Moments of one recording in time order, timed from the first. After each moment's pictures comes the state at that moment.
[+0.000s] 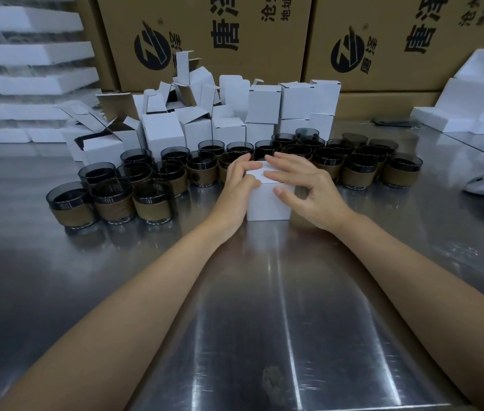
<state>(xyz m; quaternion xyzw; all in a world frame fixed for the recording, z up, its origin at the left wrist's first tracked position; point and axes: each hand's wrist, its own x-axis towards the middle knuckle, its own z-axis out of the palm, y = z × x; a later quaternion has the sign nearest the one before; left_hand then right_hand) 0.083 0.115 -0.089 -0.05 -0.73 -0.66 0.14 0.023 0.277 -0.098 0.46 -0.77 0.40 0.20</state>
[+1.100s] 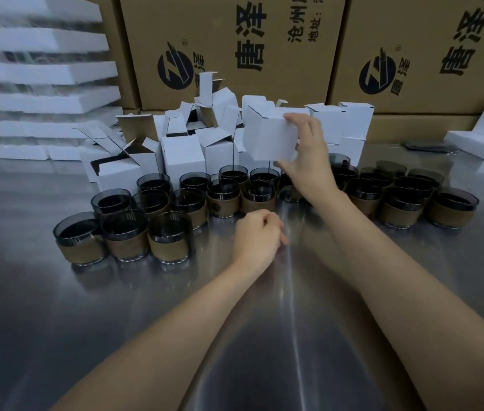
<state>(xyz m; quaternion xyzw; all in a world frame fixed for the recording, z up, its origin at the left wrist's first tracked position) 0.053 0.105 -0.107 0.10 -0.80 -0.56 0.17 -0.074 0.190 -0.050 0.30 -0.81 0.39 0.32</state>
